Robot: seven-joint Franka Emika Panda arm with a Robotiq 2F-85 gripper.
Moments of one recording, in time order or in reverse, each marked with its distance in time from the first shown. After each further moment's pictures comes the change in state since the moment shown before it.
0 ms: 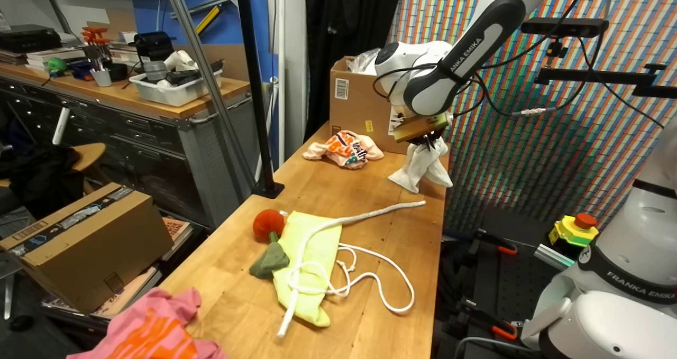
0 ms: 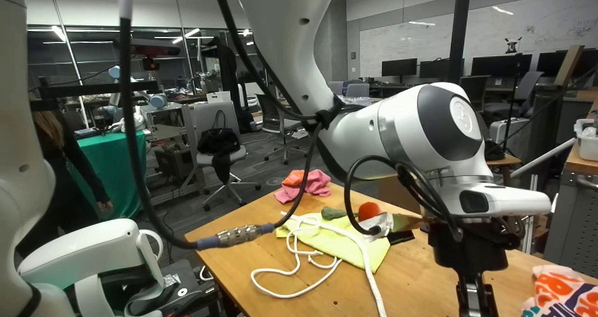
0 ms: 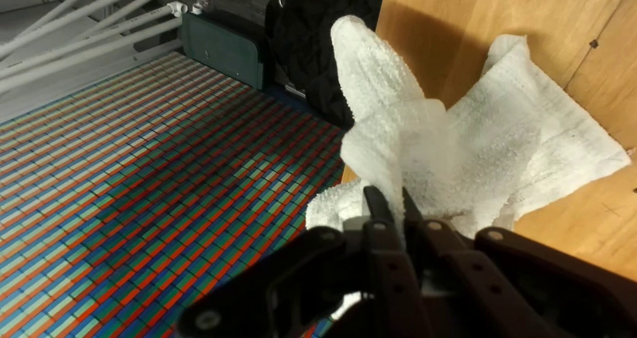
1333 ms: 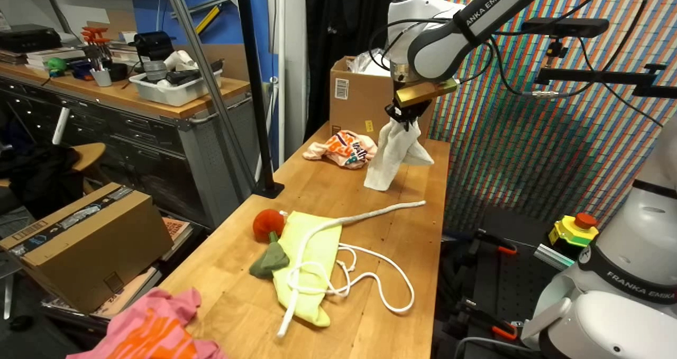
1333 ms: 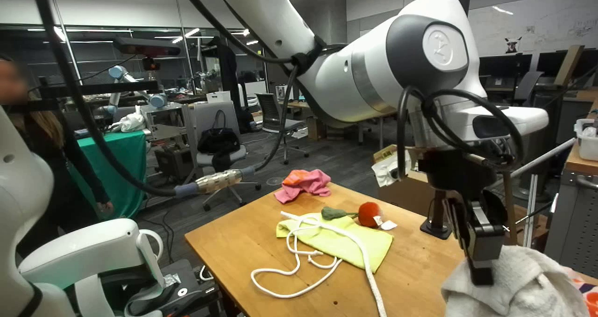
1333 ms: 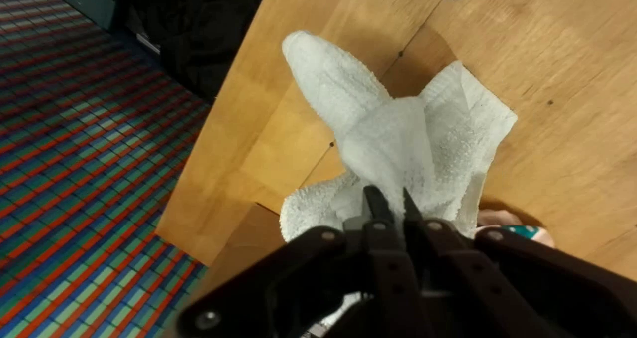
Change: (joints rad) arm 0.019 -0.206 0.009 -0.052 0.201 0.170 -0.473
